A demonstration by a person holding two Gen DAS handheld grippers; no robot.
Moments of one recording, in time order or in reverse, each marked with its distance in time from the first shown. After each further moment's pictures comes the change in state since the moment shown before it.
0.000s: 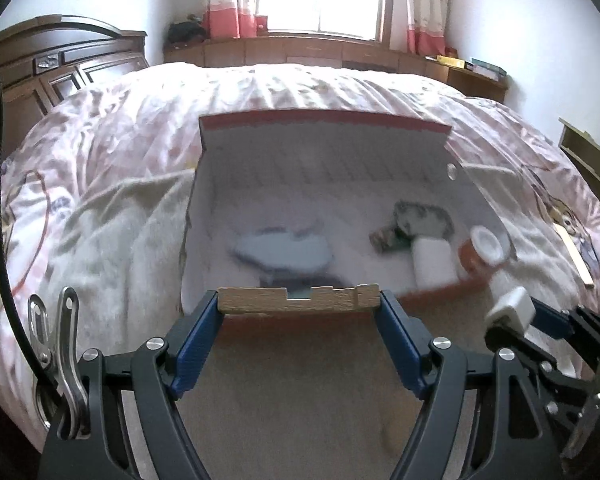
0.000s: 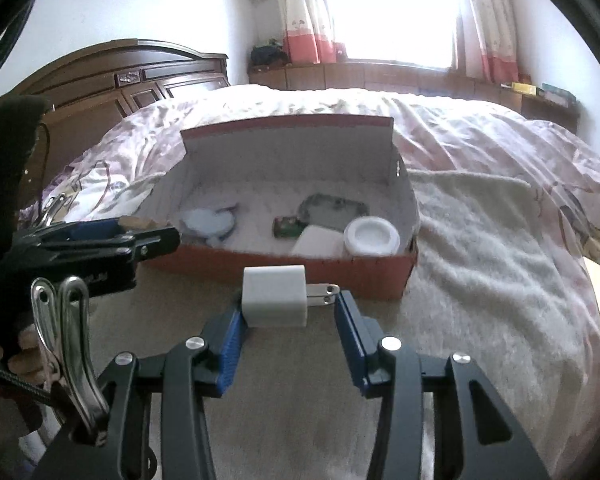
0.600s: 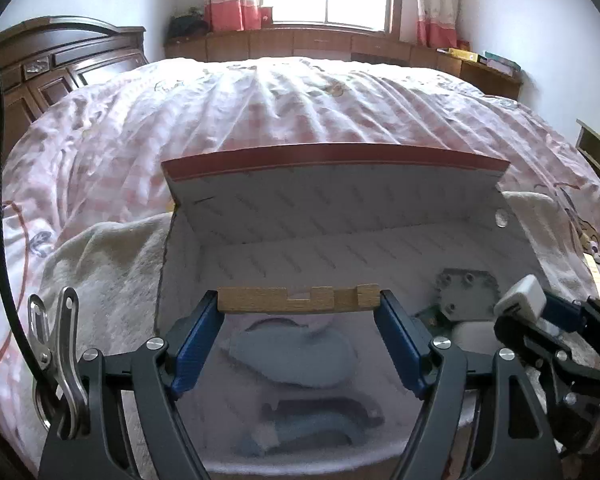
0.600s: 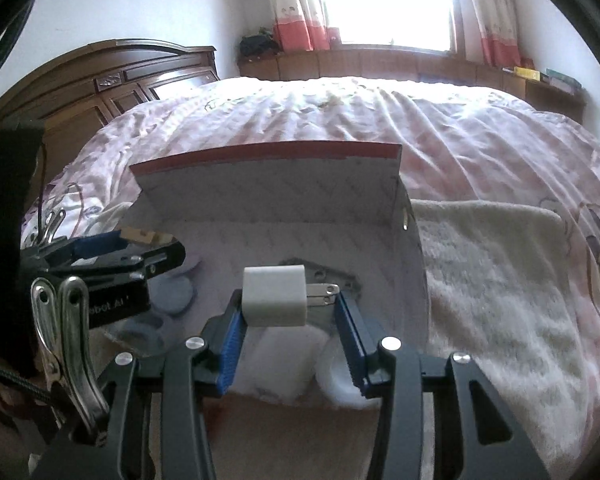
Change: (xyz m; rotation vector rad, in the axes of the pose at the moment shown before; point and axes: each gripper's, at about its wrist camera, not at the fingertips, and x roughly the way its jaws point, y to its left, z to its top) left arm 0.067 0.003 0.061 0.003 0.043 0.035; right arm 0.067 -0.030 0.068 0.041 0.058 0.005
